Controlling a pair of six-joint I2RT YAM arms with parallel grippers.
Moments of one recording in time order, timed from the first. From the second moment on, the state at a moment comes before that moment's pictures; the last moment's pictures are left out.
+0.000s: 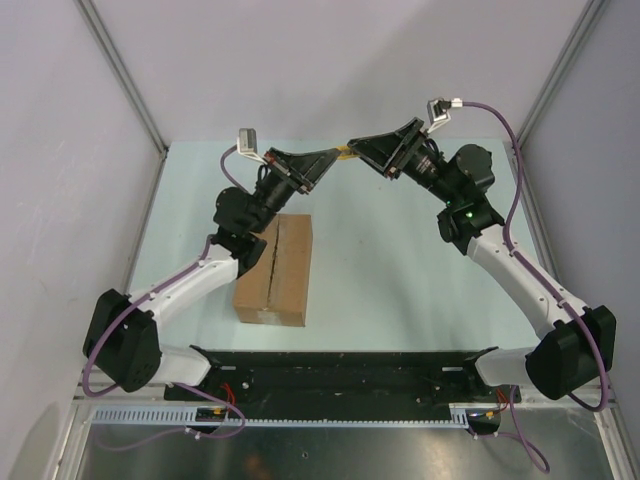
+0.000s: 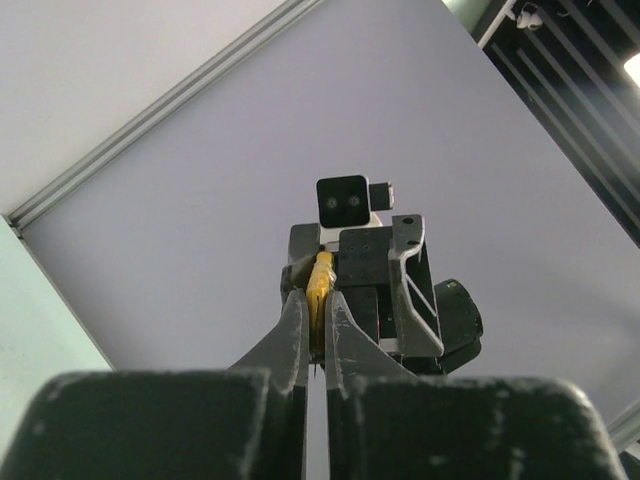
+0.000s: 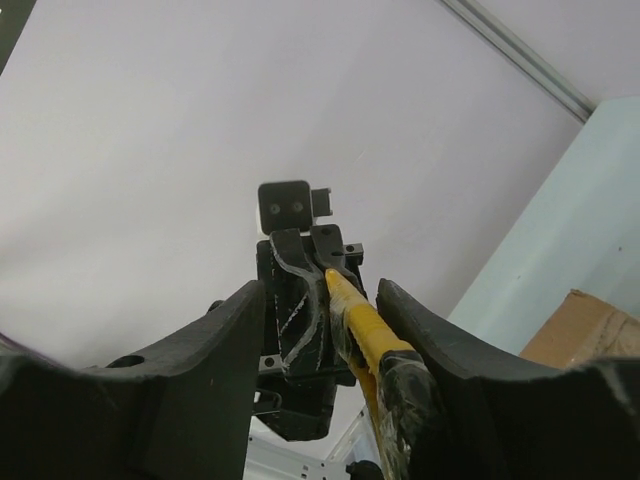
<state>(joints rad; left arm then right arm) -0.59 1.35 0.95 0.90 0.19 -1.21 0.44 1.32 1.21 0.46 -0.50 1.16</state>
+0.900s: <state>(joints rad) -0.46 1.29 0.79 0.85 0.27 -1.17 0.39 1.32 1.22 0.25 -0.47 1.05</state>
